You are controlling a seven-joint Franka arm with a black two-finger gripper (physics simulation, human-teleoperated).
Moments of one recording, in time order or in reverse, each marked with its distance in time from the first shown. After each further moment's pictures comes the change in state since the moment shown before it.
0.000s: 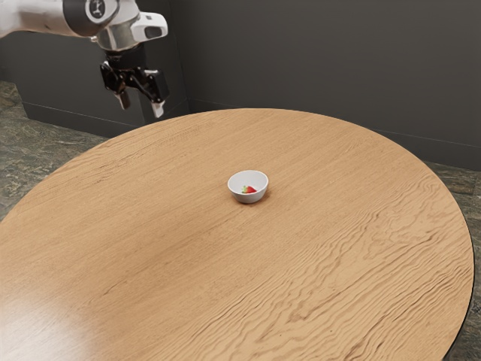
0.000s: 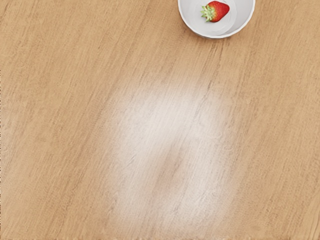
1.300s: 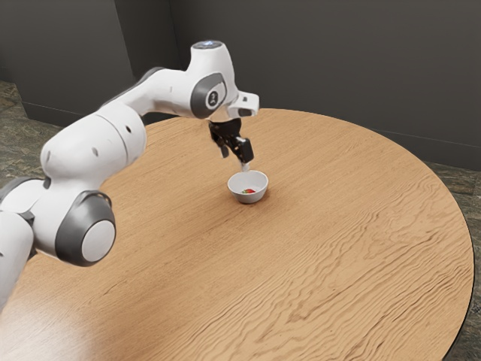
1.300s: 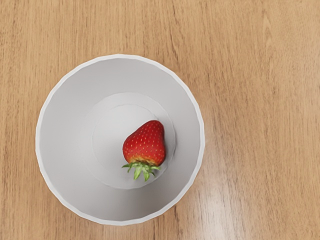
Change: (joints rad) arm 0.027 0.868 -0.090 0.759 -0.108 0.133 0.328
